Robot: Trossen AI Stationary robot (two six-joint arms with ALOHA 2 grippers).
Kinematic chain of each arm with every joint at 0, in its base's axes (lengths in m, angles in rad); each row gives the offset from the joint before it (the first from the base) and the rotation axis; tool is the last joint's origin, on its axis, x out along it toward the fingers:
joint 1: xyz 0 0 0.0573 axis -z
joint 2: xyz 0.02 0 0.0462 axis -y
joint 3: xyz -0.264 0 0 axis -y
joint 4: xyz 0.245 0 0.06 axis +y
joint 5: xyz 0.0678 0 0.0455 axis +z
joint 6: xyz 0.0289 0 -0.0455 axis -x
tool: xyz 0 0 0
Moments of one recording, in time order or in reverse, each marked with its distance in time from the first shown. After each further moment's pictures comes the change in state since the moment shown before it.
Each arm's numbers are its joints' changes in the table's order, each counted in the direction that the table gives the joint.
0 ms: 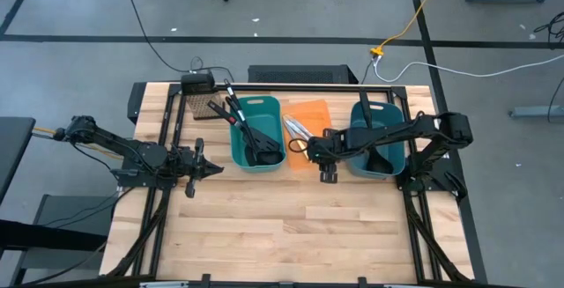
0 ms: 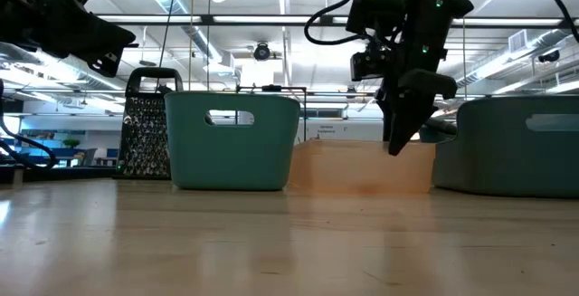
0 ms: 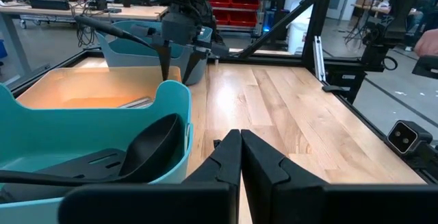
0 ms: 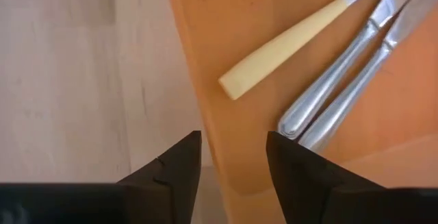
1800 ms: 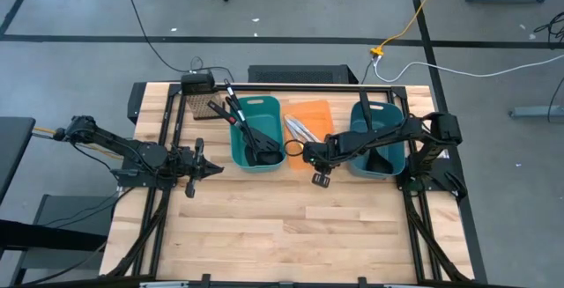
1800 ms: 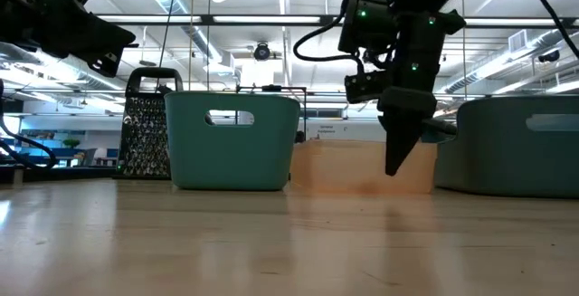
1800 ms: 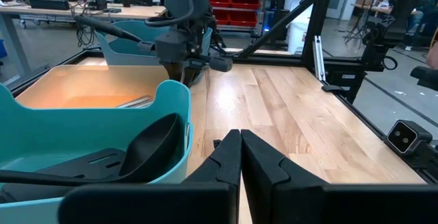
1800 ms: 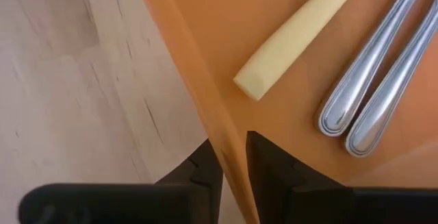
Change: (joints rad) left arm 0.000 0.000 0.000 0.001 0.000 0.000; right arm -0.014 -0.093 -0.001 -0.043 0.042 -0.265
